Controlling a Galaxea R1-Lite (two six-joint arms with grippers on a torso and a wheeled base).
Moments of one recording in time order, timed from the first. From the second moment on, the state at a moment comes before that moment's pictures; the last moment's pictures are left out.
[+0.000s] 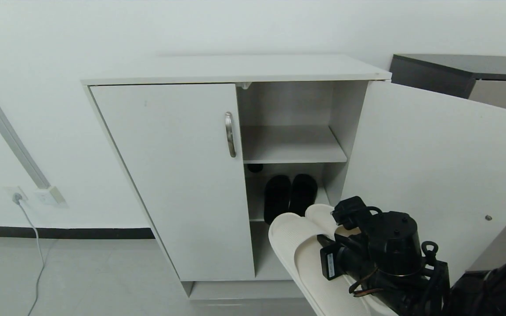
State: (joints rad) left arm 0.00 0.00 0.00 0.00 -0.06 -0.02; right arm 0.81 1.89 -0.57 -0.97 -0.36 0.17
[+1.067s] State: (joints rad) left arm 0.00 0.00 0.00 0.00 -0.06 -0.01; right arm 0.85 1.98 -0.76 -0.81 -0.53 0.24
